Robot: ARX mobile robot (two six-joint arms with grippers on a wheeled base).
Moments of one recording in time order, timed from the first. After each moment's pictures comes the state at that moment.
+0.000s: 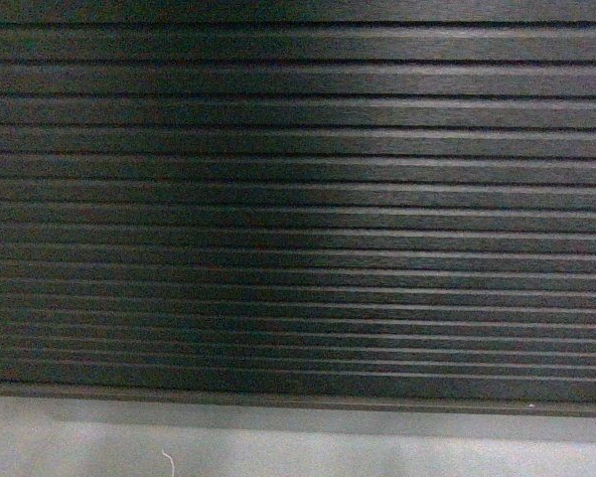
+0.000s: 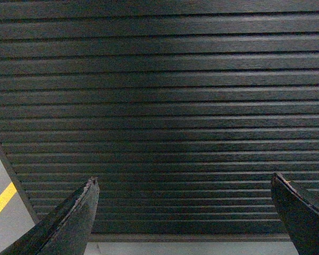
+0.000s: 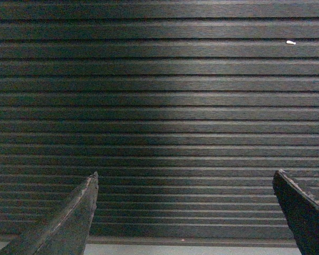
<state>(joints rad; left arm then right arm) 0.00 0.01 0.01 0.00 0.00 0.00 0.00 0.01 0.01 0.00 0.00 0.00</state>
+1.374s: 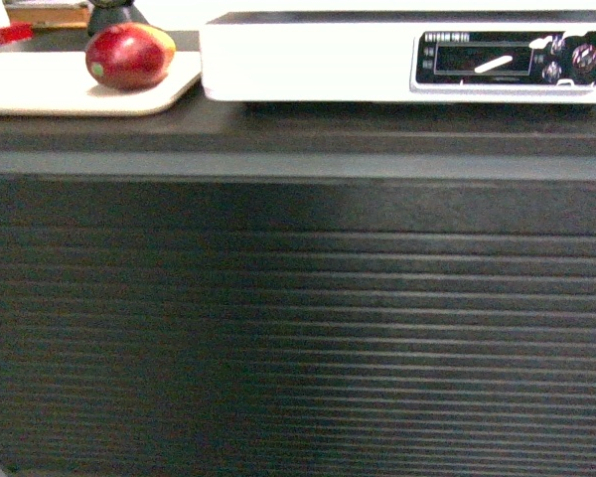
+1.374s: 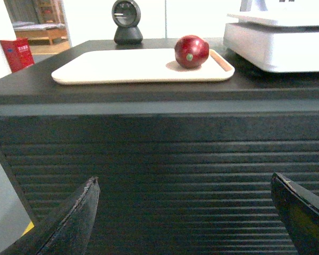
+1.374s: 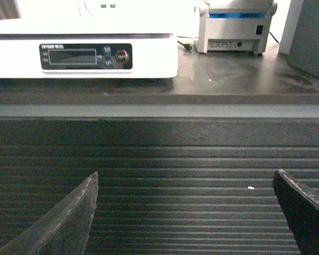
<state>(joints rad) 0.00 0.01 0.01 0.00 0.00 0.00 0.00 0.01 0.01 0.00 0.00 0.00</state>
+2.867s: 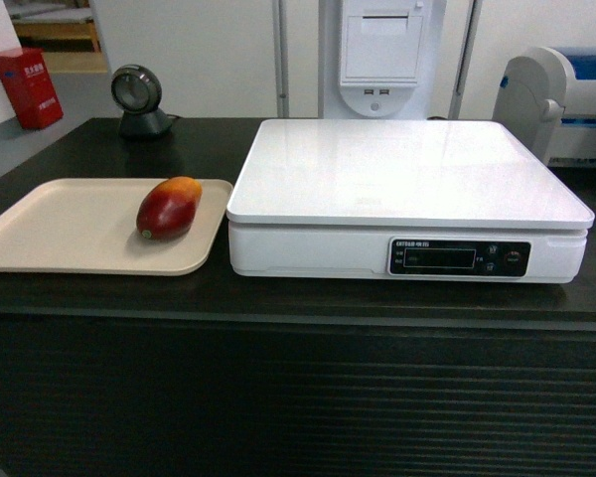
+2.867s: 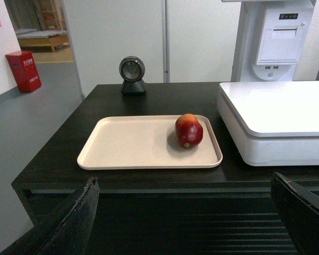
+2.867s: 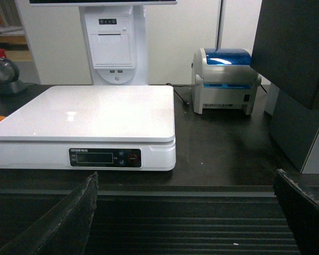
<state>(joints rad) 0.00 0.01 0.01 0.00 0.00 0.00 0.00 0.01 0.01 0.00 0.00 0.00</state>
